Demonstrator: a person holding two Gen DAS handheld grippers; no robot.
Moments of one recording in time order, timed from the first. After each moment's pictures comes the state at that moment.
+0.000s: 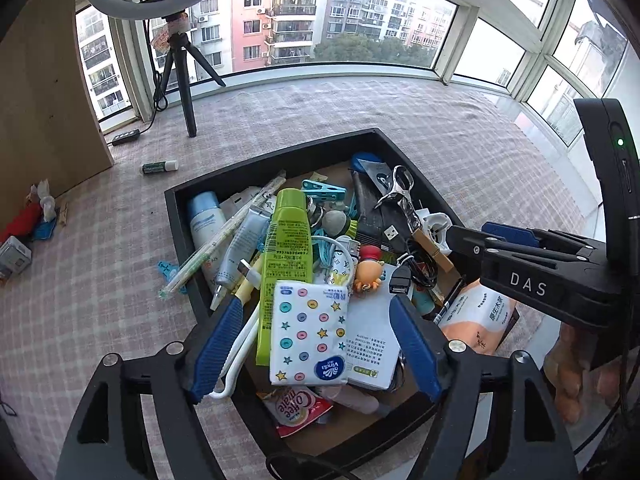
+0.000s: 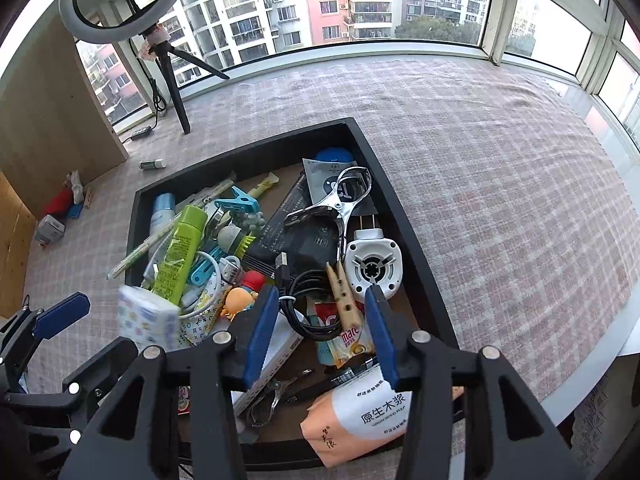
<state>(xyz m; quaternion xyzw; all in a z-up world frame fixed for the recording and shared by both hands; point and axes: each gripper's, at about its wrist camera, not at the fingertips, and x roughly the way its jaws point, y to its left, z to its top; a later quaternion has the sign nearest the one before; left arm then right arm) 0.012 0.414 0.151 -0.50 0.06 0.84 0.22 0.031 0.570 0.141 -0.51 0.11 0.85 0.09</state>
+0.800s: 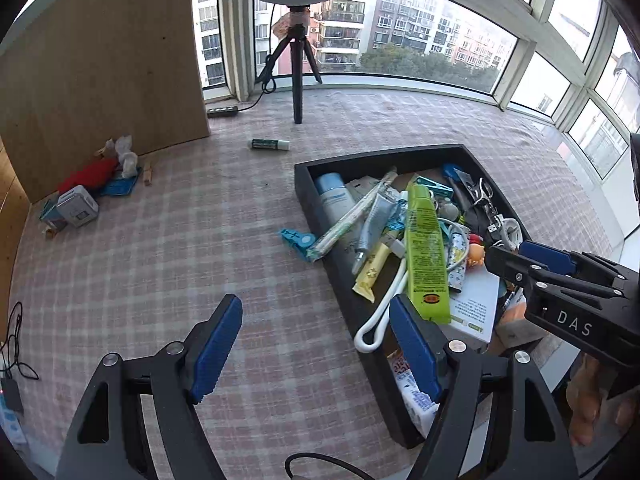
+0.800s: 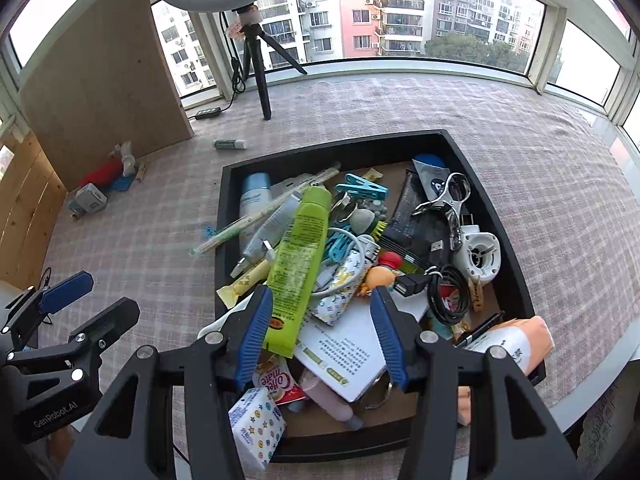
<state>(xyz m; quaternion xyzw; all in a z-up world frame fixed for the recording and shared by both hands) 0.010 0.282 0.153 -0.50 0.03 0.85 0.14 0.031 0.450 0.158 -0.50 0.08 0.86 0.04</state>
